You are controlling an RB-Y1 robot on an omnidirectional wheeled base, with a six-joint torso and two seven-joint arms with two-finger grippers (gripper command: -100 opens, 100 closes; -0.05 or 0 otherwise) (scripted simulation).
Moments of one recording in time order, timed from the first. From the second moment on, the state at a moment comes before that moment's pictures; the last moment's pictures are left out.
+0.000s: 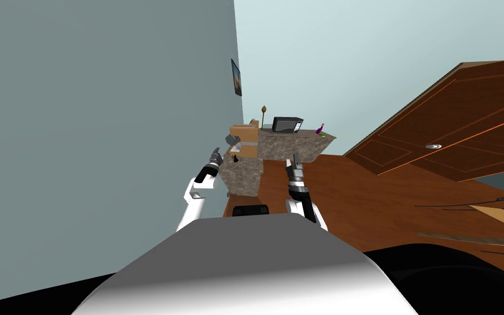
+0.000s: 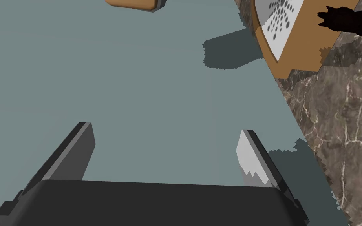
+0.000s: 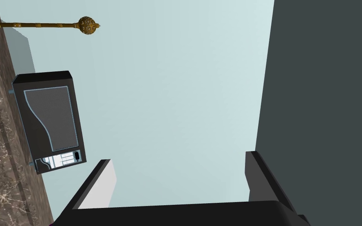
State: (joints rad) left arm -0.01 0.19 0.01 -1.95 0.06 0.33 0.16; right arm 0.54 -0.05 0.02 -2.22 0.05 -0.40 -0.02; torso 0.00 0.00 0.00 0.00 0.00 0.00
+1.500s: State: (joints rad) left arm -0.32 0.20 0.05 -1.70 0.09 0.72 0.16; right arm 0.54 -0.05 0.02 -2.22 0.05 -0.40 -0.02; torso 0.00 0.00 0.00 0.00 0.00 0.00
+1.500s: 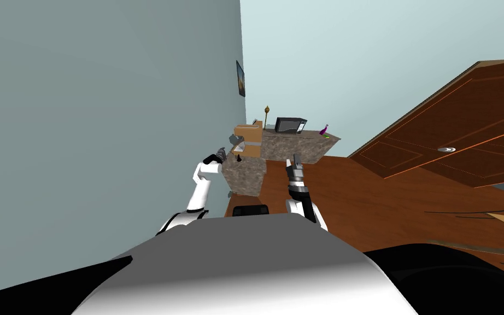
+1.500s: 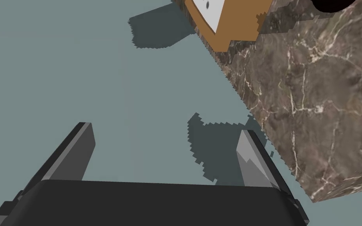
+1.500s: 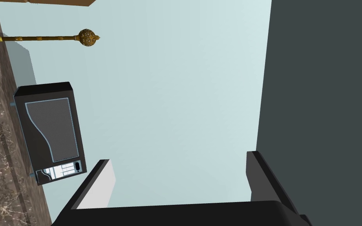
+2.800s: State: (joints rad) left arm -0.59 0.16 0.07 -1.46 0.10 1.05 0.15; right arm 0.54 -0.05 0.02 -2.22 0.05 -0.40 -0.02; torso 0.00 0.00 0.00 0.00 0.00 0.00
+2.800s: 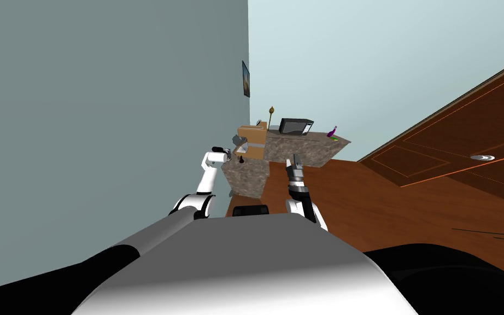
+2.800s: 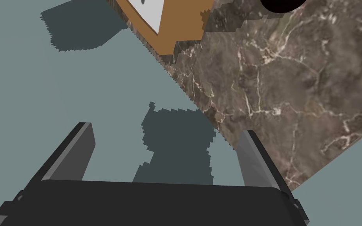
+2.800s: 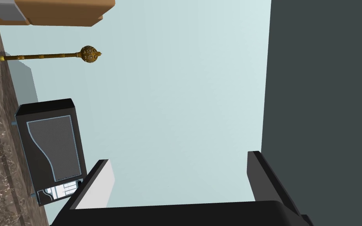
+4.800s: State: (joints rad) left arm -0.74 0.02 0.08 -1.16 0.09 1.27 0.14; right arm 0.54 -0.05 0.02 -2.22 0.05 -0.40 -0.02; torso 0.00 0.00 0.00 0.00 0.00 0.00
